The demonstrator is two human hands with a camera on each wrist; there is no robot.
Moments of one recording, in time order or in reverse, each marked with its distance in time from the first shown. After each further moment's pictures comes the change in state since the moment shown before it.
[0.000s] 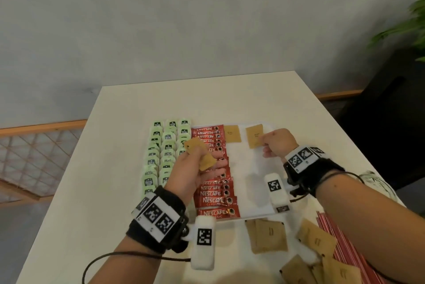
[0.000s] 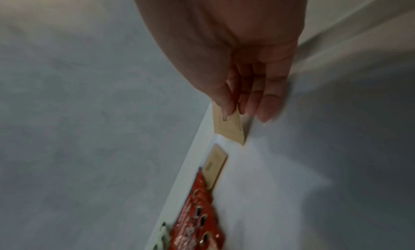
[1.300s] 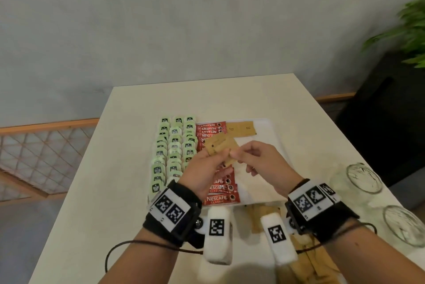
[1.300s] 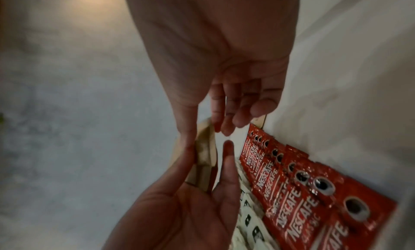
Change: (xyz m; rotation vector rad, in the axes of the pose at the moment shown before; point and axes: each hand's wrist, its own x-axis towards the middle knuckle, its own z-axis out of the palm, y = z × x) left_hand -0.041 -0.009 0.019 0.046 -0.090 -0.020; right_hand -0.128 0.021 0.022 0.036 -0.256 -0.394
